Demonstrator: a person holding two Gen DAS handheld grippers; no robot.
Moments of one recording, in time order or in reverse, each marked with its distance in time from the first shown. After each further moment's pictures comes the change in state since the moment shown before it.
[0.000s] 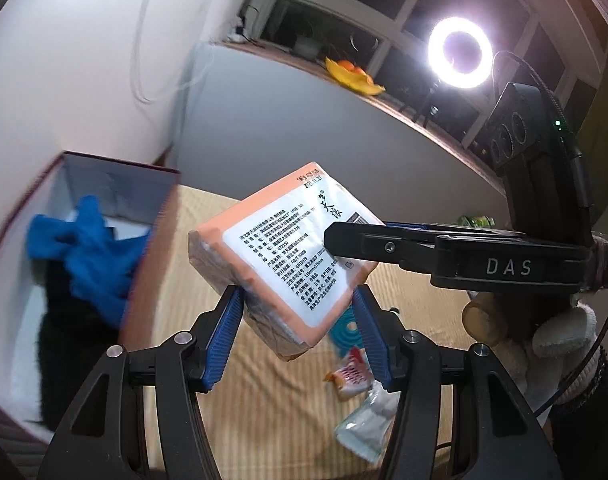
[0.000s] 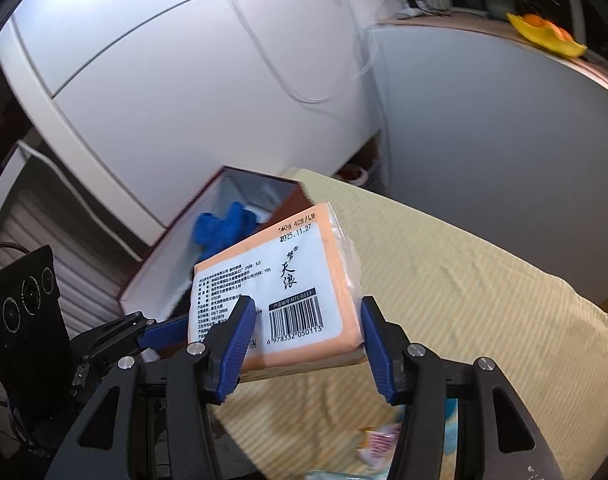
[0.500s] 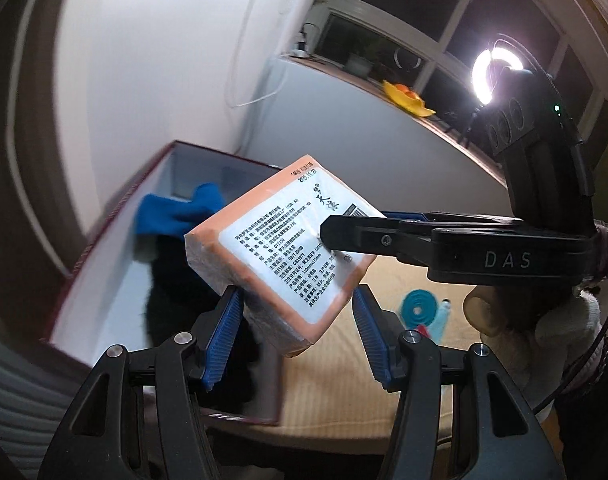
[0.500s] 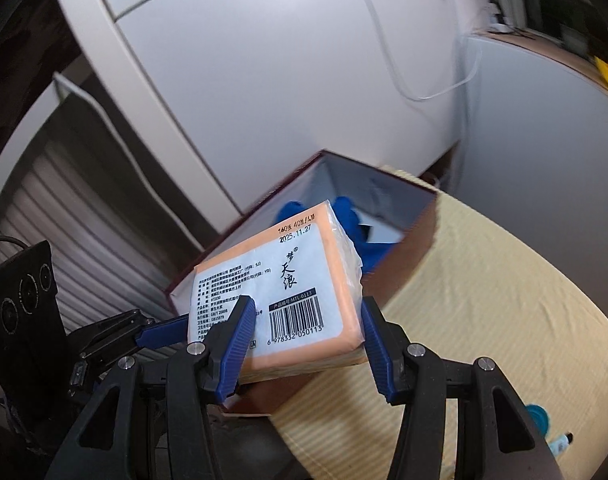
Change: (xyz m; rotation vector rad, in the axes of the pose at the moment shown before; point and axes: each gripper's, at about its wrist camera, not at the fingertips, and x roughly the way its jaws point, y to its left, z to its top) left arm -0.071 0.085 -0.022 -0.064 -0.033 0.127; right arm 0.063 0.118 0.008 -0.150 0.044 0.089
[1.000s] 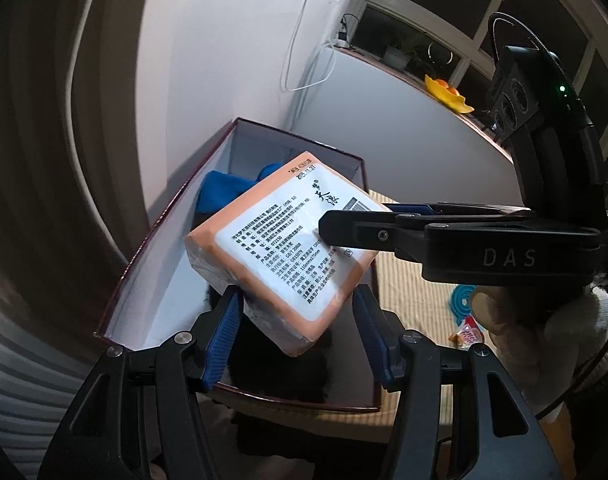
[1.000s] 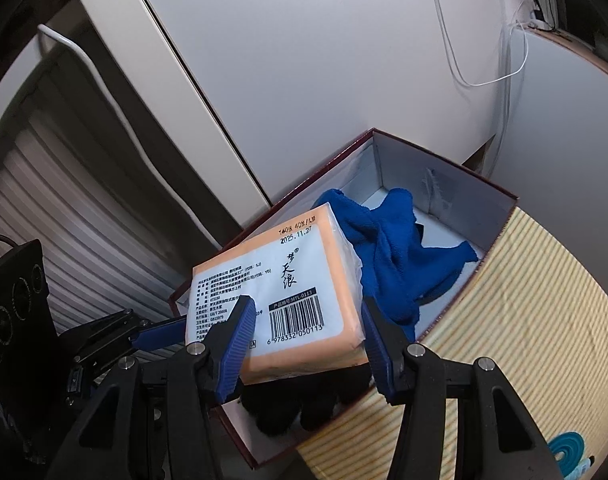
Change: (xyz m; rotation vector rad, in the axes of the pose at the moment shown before) left arm 0.015 0.051 -0.004 -0.038 0.039 0.085; right arm 0.065 0.034 0.012 -0.041 0.064 0.019
